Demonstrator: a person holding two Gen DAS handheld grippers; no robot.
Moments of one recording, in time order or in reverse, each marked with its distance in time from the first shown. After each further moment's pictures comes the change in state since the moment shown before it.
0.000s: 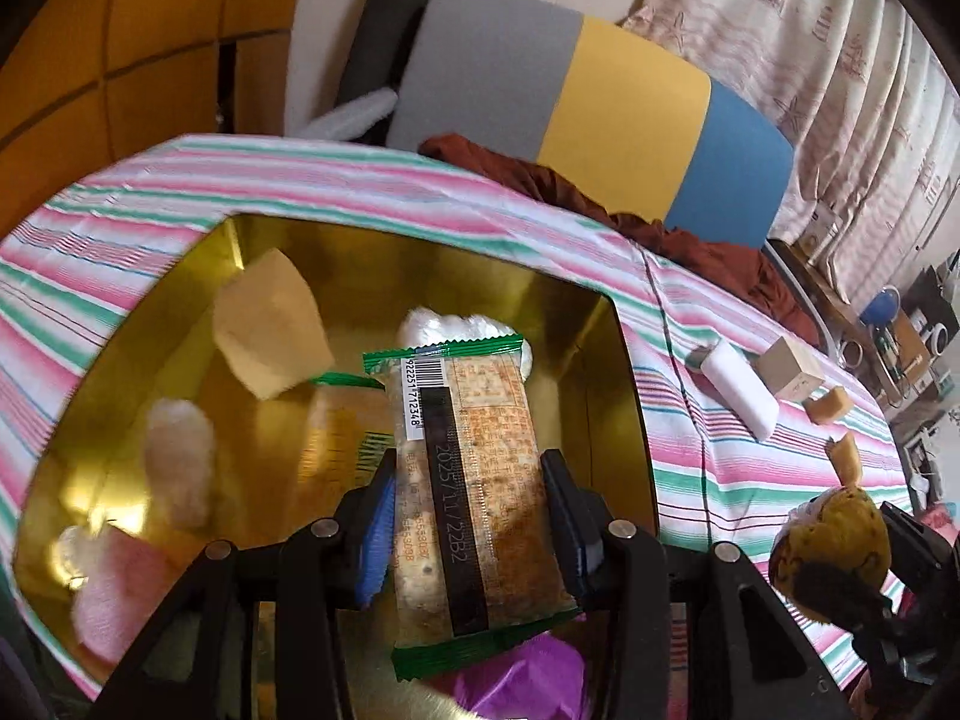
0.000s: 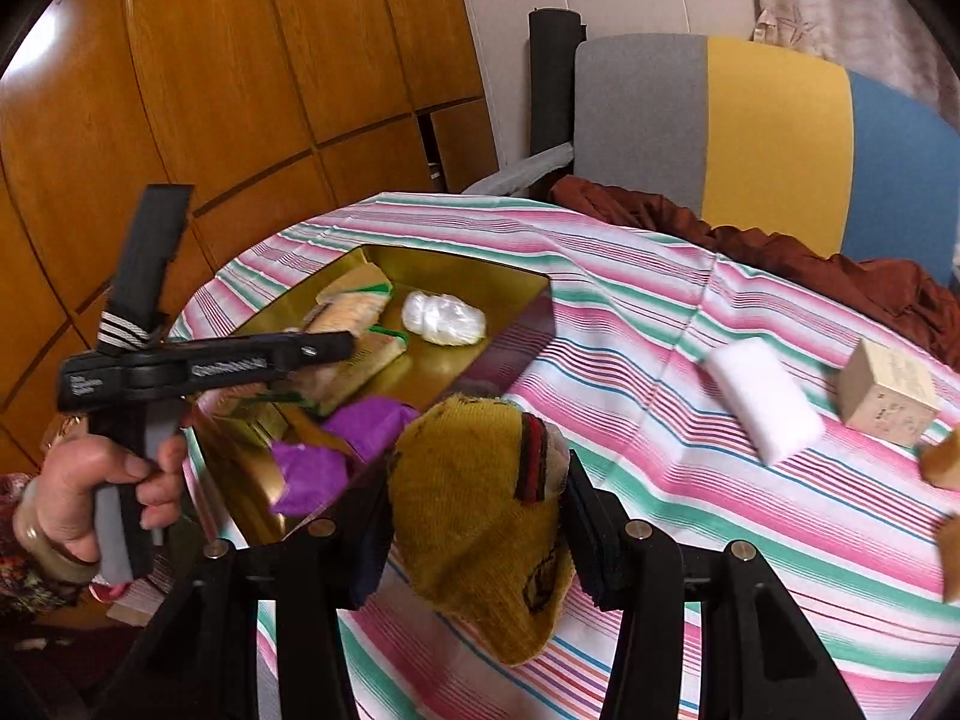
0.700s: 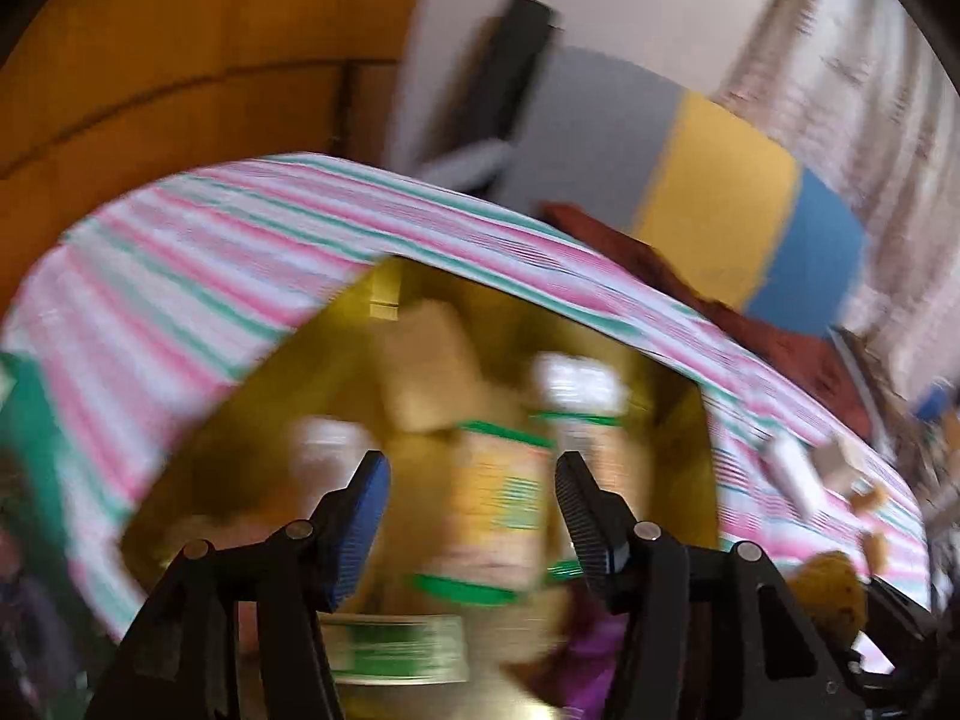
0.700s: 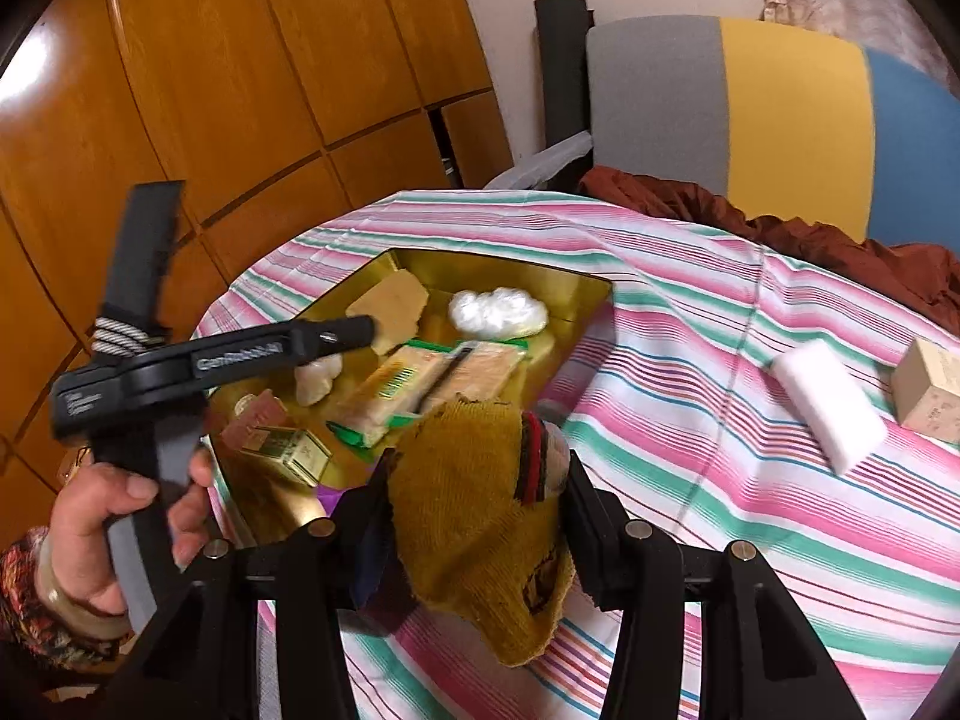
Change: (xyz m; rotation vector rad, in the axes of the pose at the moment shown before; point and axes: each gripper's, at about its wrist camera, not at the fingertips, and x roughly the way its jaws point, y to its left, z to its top) left arm -0.053 0.052 -0.001 -0.196 -0.153 0.213; right arm 0.029 0.030 0.017 0.038 0.017 0.053
